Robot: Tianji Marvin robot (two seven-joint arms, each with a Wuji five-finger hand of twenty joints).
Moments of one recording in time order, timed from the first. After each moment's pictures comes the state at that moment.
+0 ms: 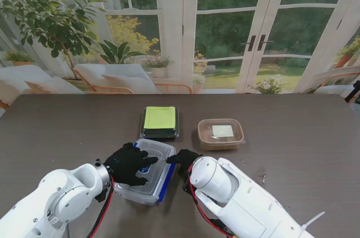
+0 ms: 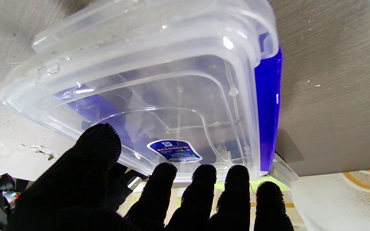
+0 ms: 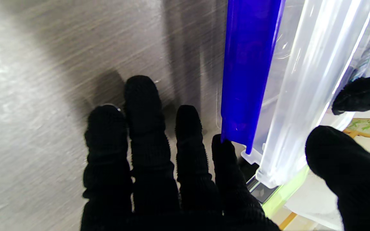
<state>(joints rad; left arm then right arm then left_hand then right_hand) 1.63 -1.00 -1.24 -1.79 1.05 -0.23 -0.39 -1.21 -1.26 0.72 -1.46 -0.10 0.77 0.03 0.65 -0.31 0.49 -0.05 0.48 0.15 0.00 0.05 0.49 0.27 0.03 0.30 0.29 0.26 0.18 0.42 0.05 0.20 0.23 0.68 0.08 -0.37 1.01 -0.07 0.29 0.09 0.70 0.19 0.71 0.11 0.75 0.48 0.95 0.22 0.84 0.53 0.59 0.30 1.34 0.60</state>
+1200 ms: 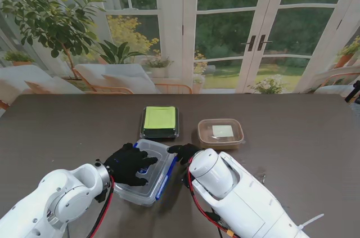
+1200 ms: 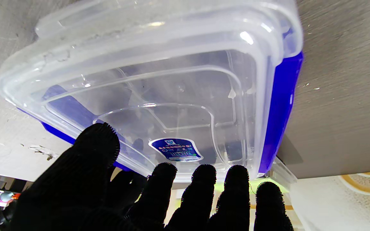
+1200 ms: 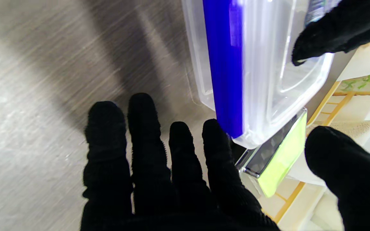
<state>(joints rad) 1.63 -1.00 -1.24 -1.80 1.04 -0.22 -0.40 -1.23 -1.31 0.81 -1.48 0.04 0.84 -0.08 0.65 -0.31 0.46 -0.05 0.48 0.15 0.00 0.05 0.48 0.27 0.03 0.31 0.28 0.26 0.18 0.42 0.04 0.20 0.23 0.68 0.07 -0.37 1.03 -0.07 0.40 0.20 1.08 0.43 0.53 0.21 0.61 0.33 0.77 0.26 0.56 0.40 0.59 0.30 1.23 0.59</state>
